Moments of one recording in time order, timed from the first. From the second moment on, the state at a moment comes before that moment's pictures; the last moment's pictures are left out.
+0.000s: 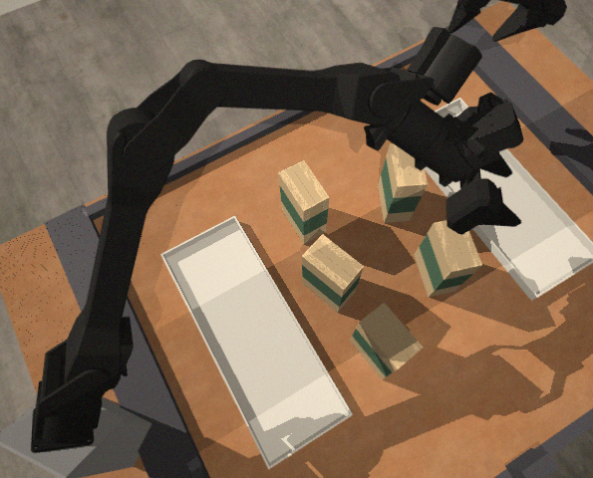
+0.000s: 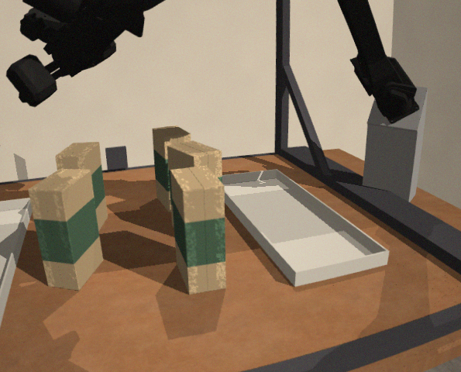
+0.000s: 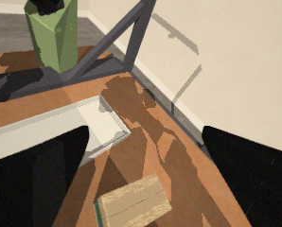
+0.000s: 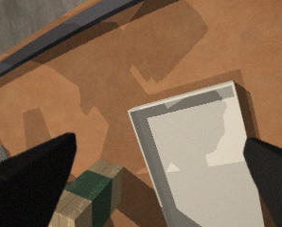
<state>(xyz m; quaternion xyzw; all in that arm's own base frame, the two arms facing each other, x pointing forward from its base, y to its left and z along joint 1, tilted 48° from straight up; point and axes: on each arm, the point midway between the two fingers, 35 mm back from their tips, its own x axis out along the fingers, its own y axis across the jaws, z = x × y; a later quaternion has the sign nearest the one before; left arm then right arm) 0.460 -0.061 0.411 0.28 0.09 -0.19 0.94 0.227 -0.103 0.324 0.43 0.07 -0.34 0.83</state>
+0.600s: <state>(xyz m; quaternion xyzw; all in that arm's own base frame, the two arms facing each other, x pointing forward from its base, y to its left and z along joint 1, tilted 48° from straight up) 0.460 -0.060 0.411 0.28 0.10 -0.19 0.94 0.227 -0.103 0.324 0.43 0.07 -0.34 0.83</state>
